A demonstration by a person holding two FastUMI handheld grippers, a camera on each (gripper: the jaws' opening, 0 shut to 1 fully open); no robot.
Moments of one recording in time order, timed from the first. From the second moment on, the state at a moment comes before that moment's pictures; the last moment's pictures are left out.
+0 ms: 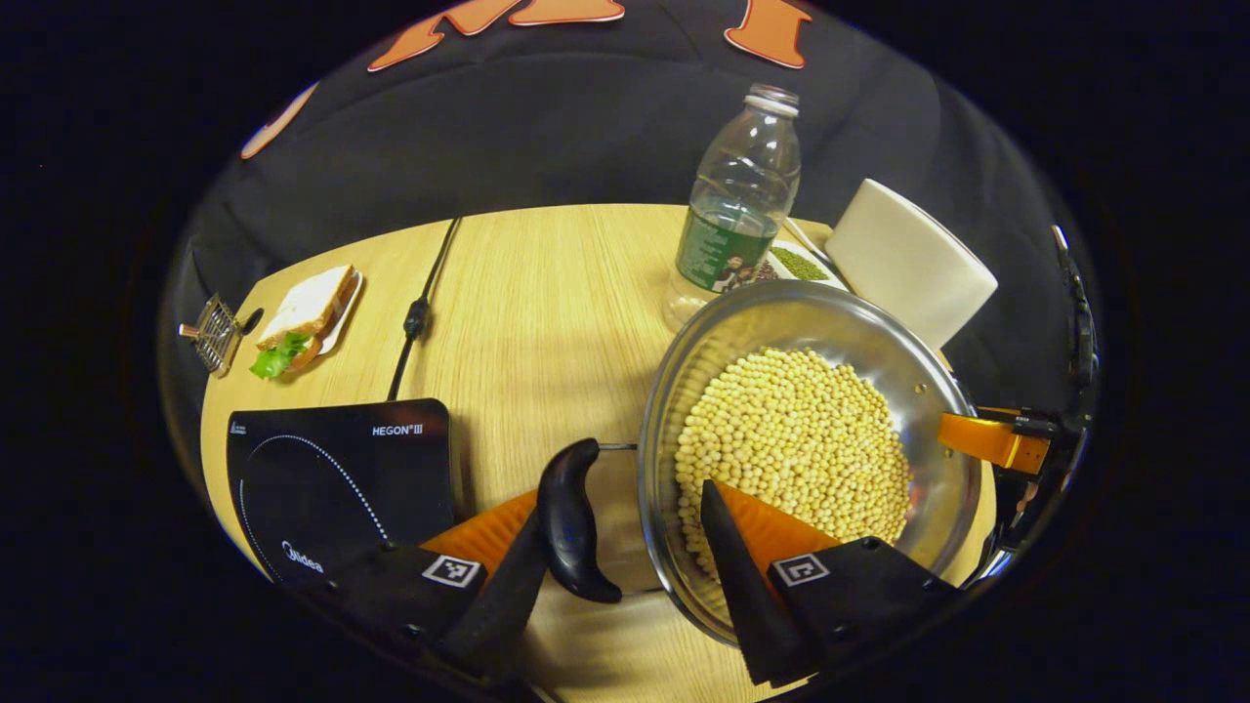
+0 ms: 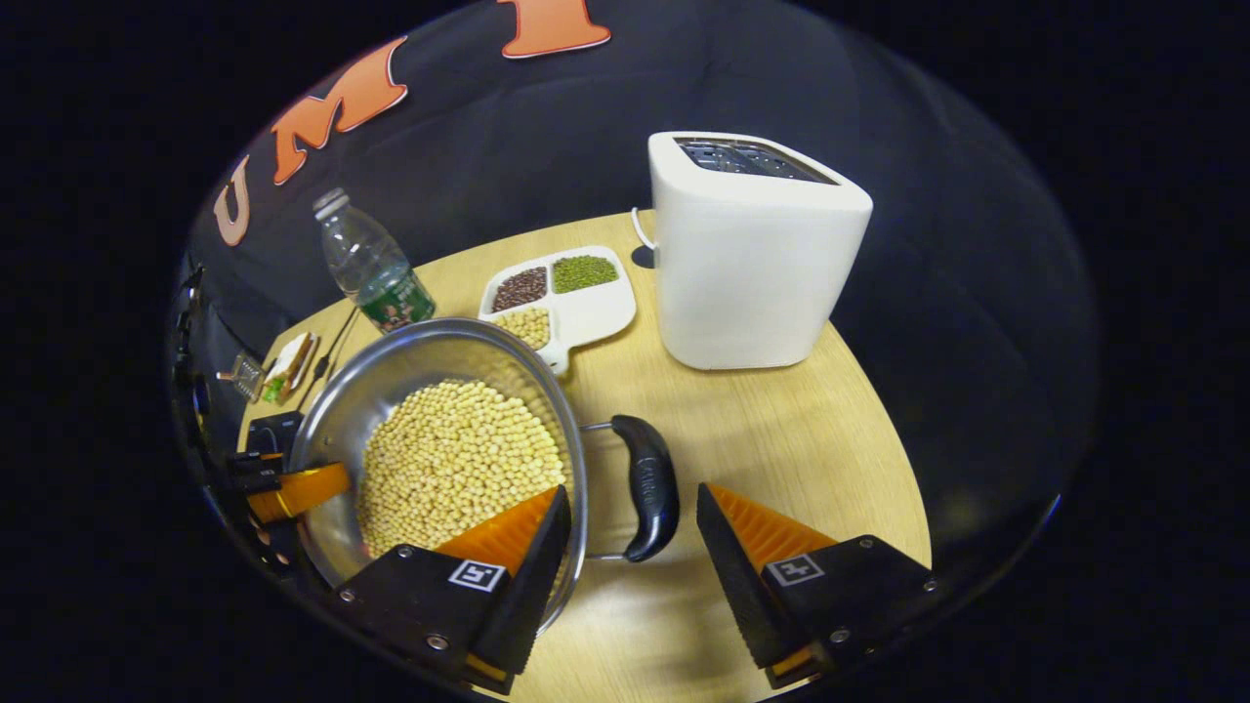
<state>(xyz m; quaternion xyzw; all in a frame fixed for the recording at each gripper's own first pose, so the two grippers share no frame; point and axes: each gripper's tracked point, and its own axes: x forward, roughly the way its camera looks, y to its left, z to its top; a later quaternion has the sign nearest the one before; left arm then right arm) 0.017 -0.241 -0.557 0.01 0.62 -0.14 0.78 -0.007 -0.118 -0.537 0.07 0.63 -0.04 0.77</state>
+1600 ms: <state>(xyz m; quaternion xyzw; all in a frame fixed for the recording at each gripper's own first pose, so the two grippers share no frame) 0.052 -0.235 -0.566 -0.04 0.51 -0.11 0.85 -0.013 -0.099 -0.485 0.03 0.55 -0.06 0.83</state>
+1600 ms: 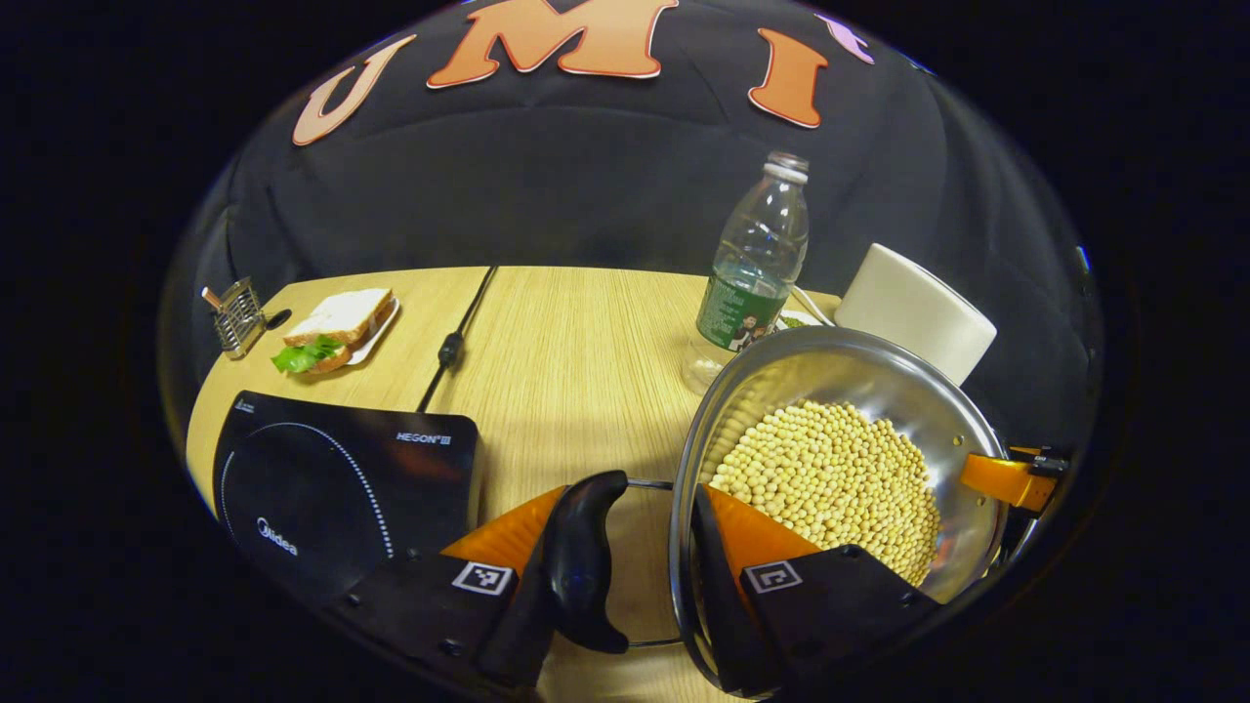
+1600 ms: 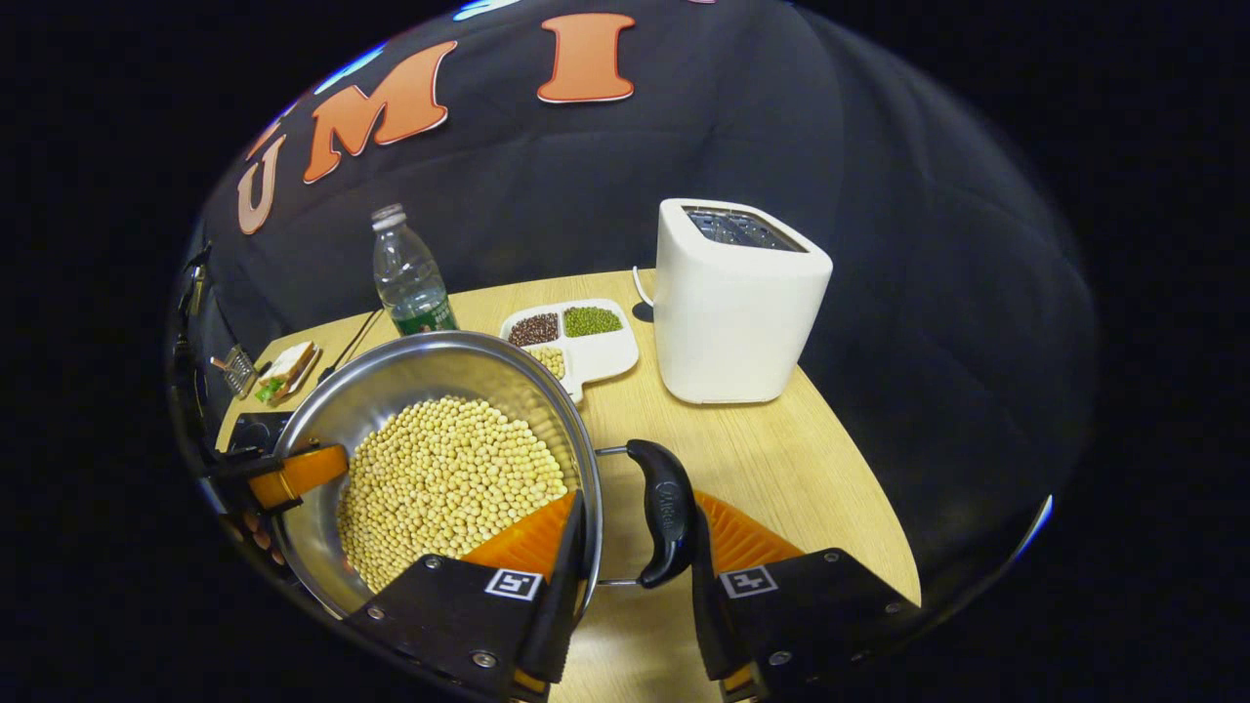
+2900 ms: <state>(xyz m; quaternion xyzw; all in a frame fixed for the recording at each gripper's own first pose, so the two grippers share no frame) 0.028 -0.208 -0.532 -0.03 0.48 0.00 0.88 -0.020 0.163 -0.386 0.01 0.51 0.09 0.86</state>
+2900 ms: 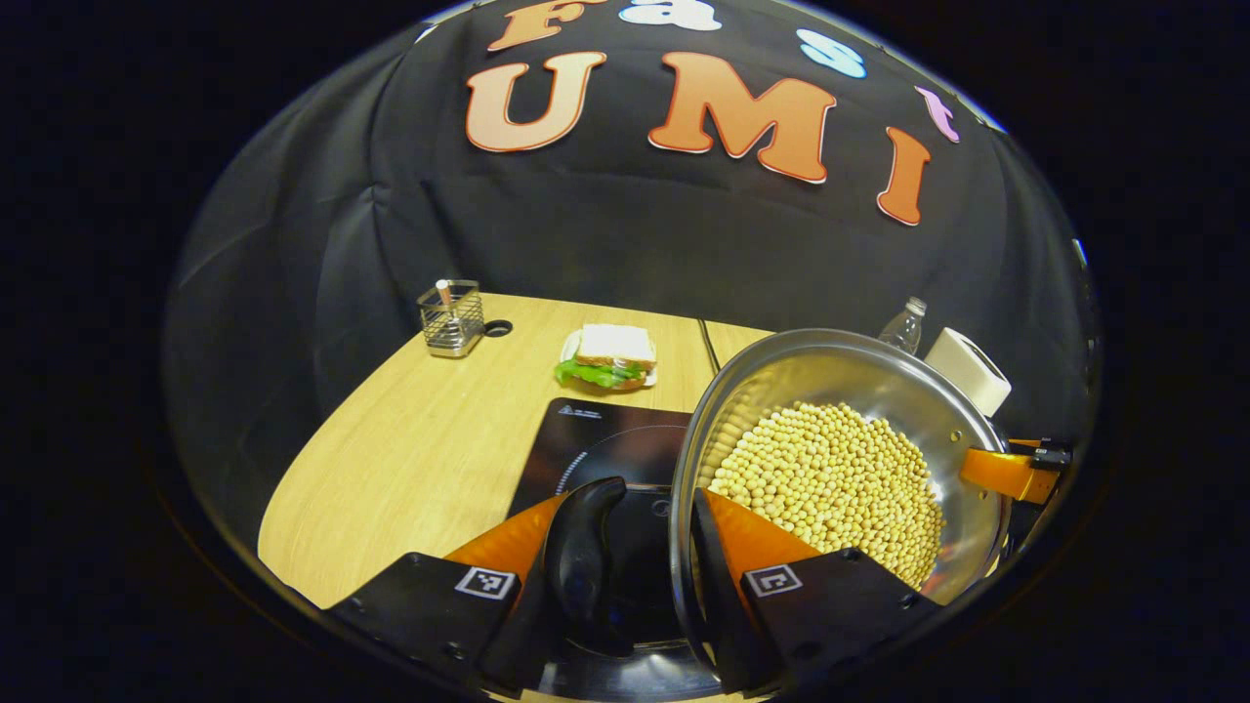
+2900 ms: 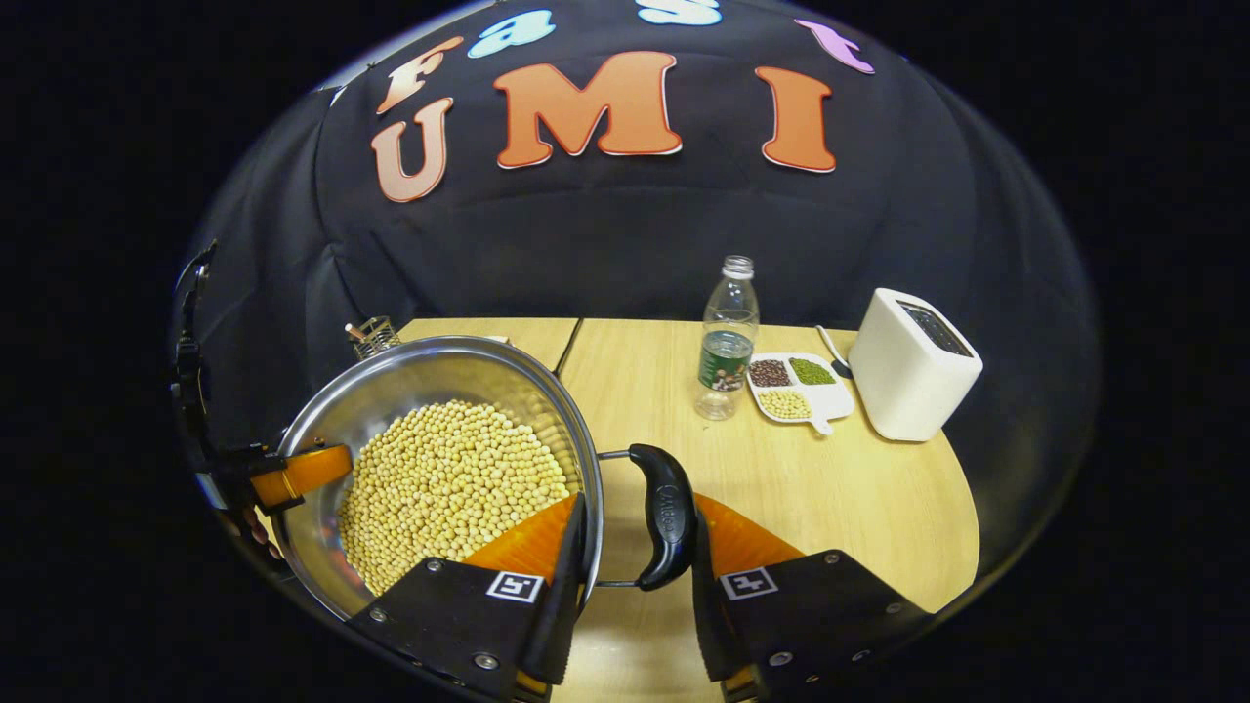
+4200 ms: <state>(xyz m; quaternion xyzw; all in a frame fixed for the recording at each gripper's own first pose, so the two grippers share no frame) 0.021 -0.214 -0.545 -0.04 0.52 0.01 0.85 0.005 0.254 -0.442 0.00 0.56 0.11 0.82</state>
